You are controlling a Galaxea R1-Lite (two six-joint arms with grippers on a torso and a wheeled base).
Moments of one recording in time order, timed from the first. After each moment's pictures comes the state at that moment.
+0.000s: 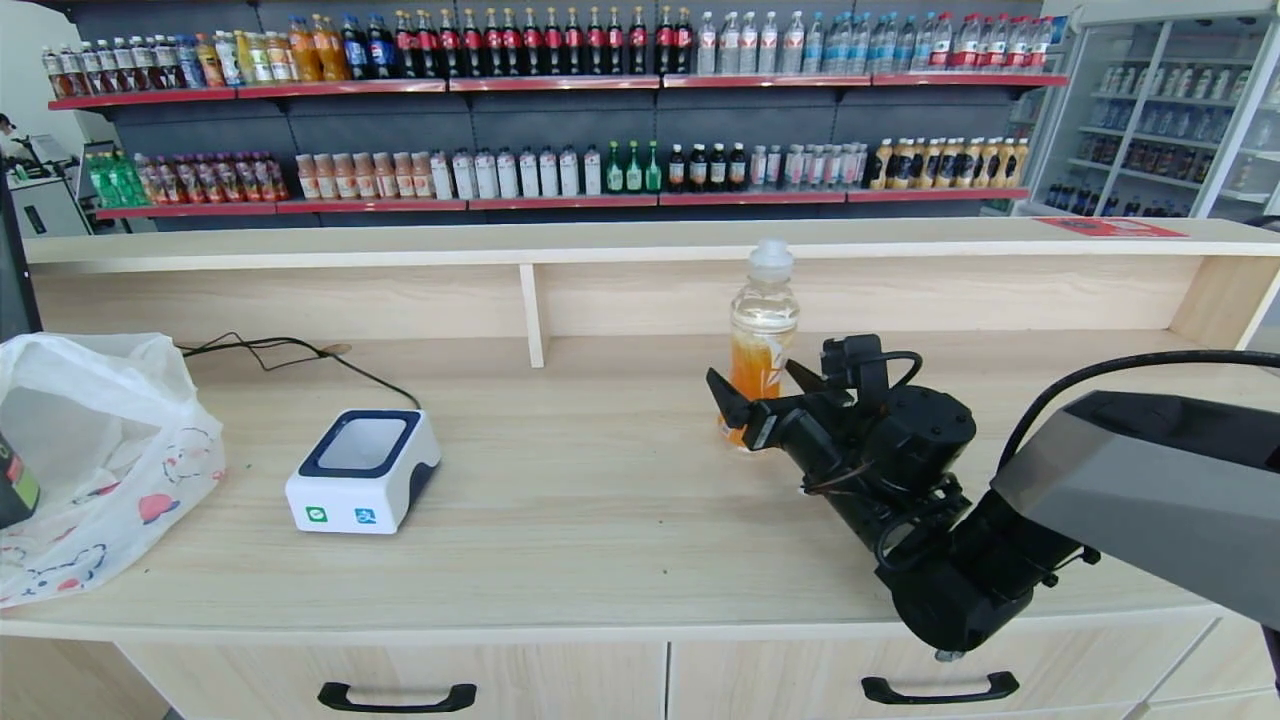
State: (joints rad) left arm 0.00 0.00 0.00 -0.03 -0.01 0.08; right arm 0.49 2.25 -0.88 -1.57 -0.10 0.11
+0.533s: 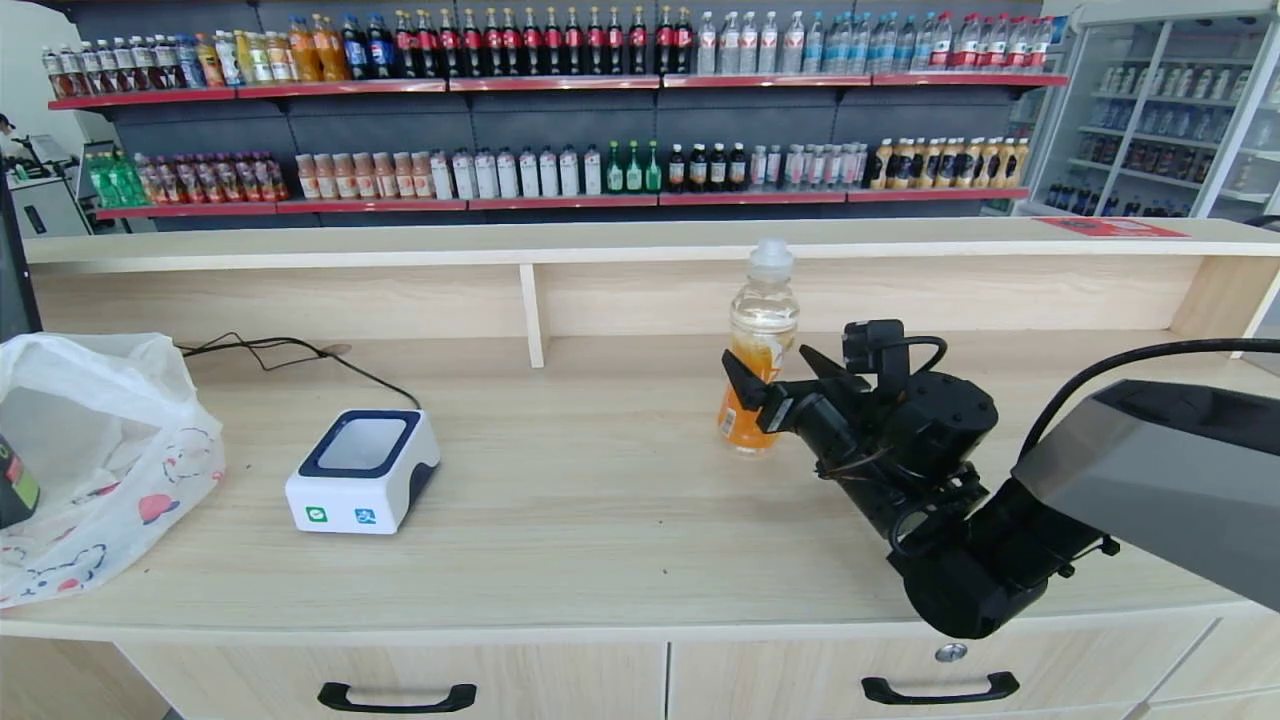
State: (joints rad) left arm 0.00 0.00 0.00 -0.03 -0.01 0.08; right arm 0.46 2.22 -0.89 -1.57 -0.10 0.13
